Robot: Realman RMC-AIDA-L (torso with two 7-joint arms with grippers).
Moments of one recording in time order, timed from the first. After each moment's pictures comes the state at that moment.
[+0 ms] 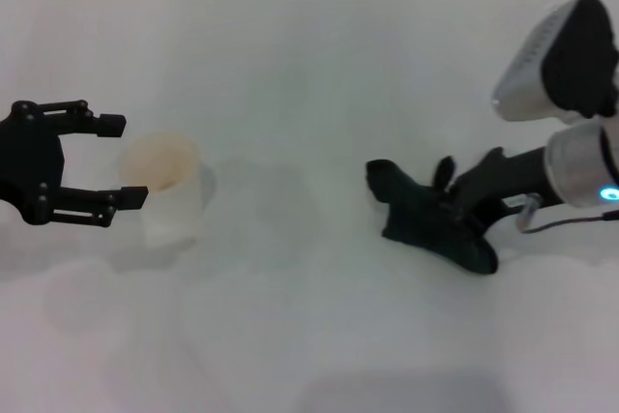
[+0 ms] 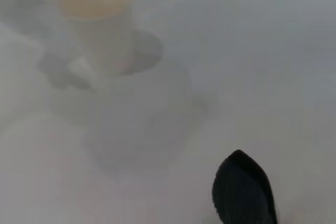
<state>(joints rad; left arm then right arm) -0.44 -2.00 0.70 1.10 2.08 1.83 -1.44 0.35 2.01 -1.64 -1.45 -2.29 -1.19 2.39</state>
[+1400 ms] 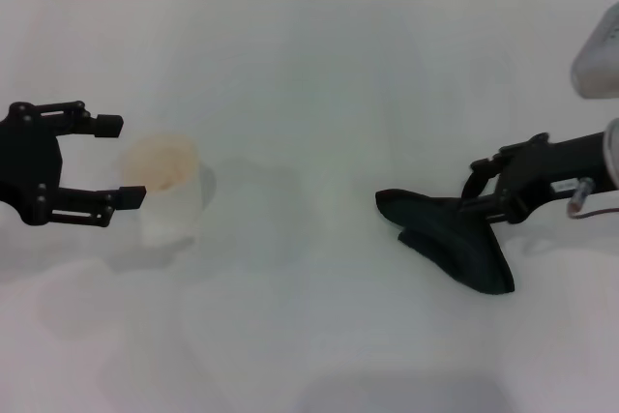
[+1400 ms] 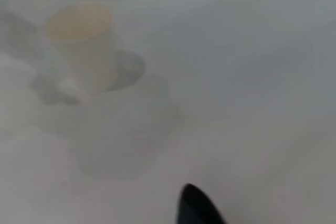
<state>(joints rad) -0.43 -2.00 0.70 1.10 2.08 1.82 -1.44 0.30 2.01 -1.47 -1.44 -2.20 -1.25 2.25</state>
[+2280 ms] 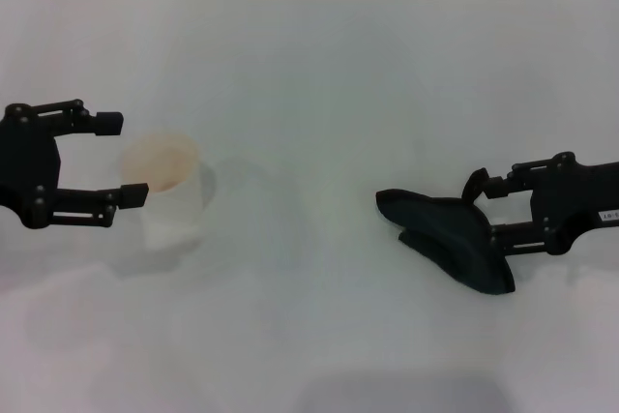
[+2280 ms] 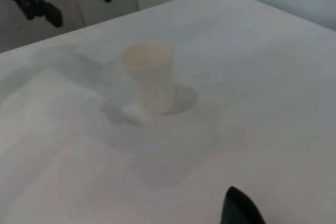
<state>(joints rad) -0.39 -2.01 0.69 1.10 2.01 1.83 -1.43 0.26 2.01 -1.25 -1.27 -1.94 -1.43 1.80</state>
